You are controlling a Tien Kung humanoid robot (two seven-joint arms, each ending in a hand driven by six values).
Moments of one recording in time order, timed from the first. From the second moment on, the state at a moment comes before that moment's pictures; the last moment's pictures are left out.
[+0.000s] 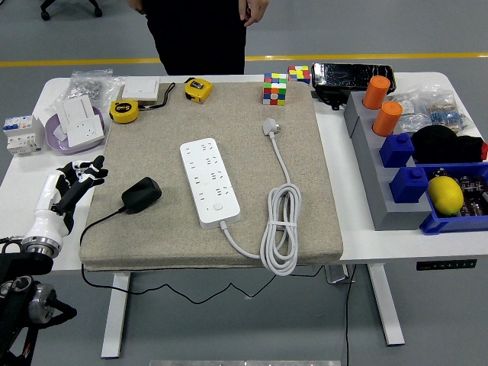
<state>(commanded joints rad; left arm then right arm) 0.03 0.04 -1.55 -1.39 1.28 0.08 -0.02 0.06 -0.05 1.41 0.18 -1.66 -0.09 -0.08</state>
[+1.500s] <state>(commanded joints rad) 0.02 0.04 -1.55 -1.40 1.41 0.06 -0.01 0.05 -0.09 1.53 0.18 -1.48 -0.01 -0.07</state>
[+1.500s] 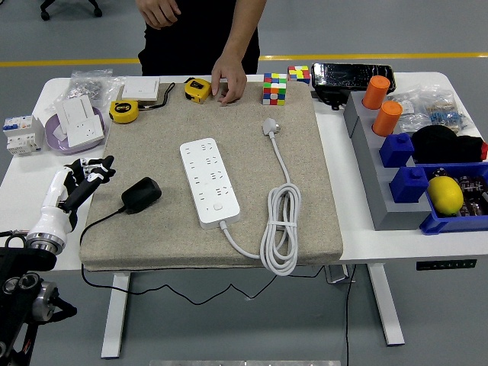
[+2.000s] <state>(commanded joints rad) 0.02 0.04 -1.54 -1.39 1.45 0.06 -0.01 0.03 -0.11 1.46 0.18 -1.44 0.05 -0.07</state>
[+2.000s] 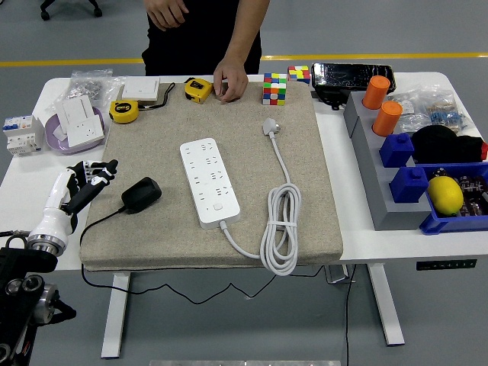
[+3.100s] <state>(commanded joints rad) 0.02 0.03 -1.57 -1.38 1.39 0.03 -0.08 0.05 -0.11 1.47 0.18 -1.43 0.03 -0.06</state>
